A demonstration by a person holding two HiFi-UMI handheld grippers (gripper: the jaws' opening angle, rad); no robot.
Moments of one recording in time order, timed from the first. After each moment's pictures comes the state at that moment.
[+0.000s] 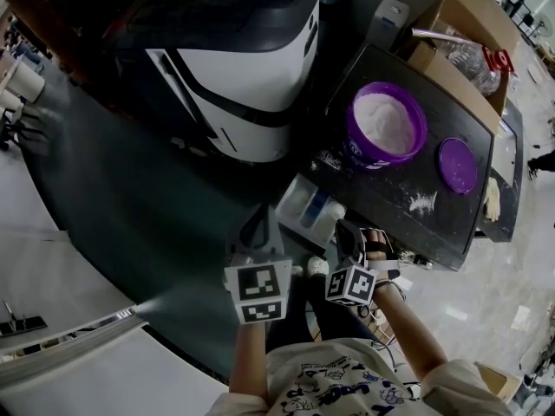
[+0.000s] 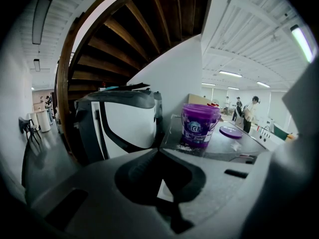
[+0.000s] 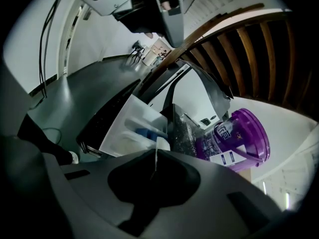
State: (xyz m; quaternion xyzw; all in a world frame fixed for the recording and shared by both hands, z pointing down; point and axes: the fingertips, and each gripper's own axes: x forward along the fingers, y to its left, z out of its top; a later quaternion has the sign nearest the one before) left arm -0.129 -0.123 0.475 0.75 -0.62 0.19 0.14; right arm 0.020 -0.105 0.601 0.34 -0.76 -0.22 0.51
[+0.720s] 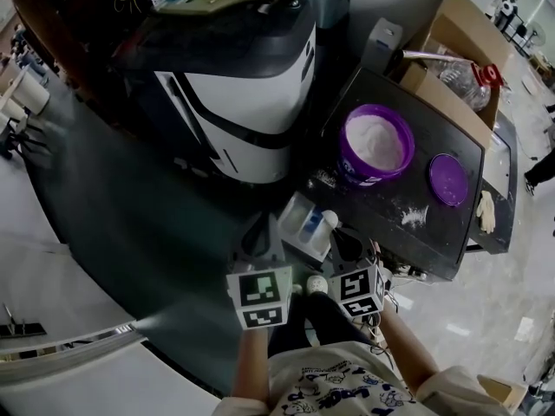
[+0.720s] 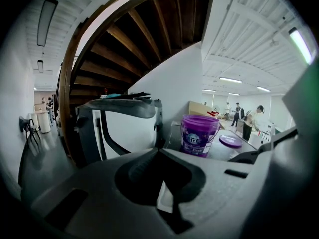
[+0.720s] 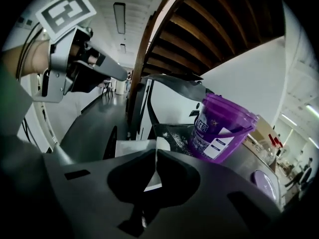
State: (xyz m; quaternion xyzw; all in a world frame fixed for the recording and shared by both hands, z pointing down) left arm -0.125 -0.127 0.445 0.75 -0.63 0.16 0.13; right arm 0.012 -0.112 0.534 0.43 -0.84 0.01 0.34
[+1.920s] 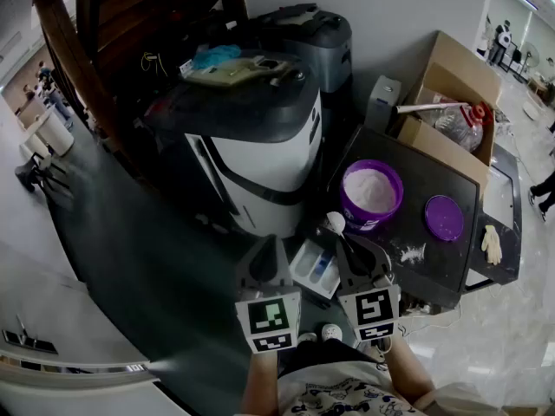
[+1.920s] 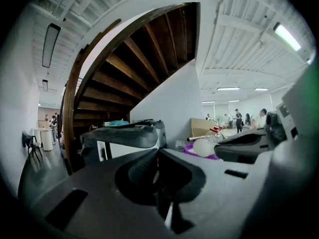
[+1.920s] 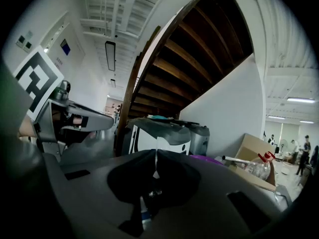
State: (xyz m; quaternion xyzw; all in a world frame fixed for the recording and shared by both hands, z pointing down) left arm -0.126 -0.122 0.340 0.75 -0.66 0.10 0.02; right arm -0.003 -0.131 0.355 0.49 -0.86 -0.04 0.14
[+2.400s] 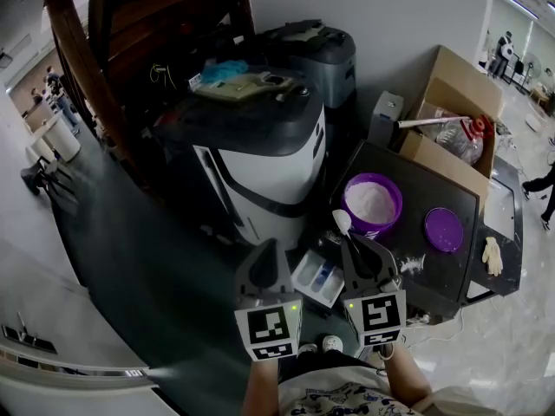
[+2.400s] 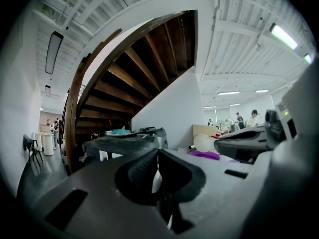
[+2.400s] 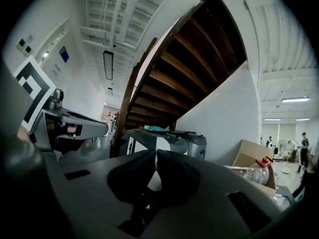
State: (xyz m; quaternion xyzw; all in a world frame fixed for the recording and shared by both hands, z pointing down) left arm -0.126 -0.112 0.303 0.74 -0.66 0.07 -0.01; right arm 0.003 -0.129 0.308 0.50 -0.86 -0.06 0.09
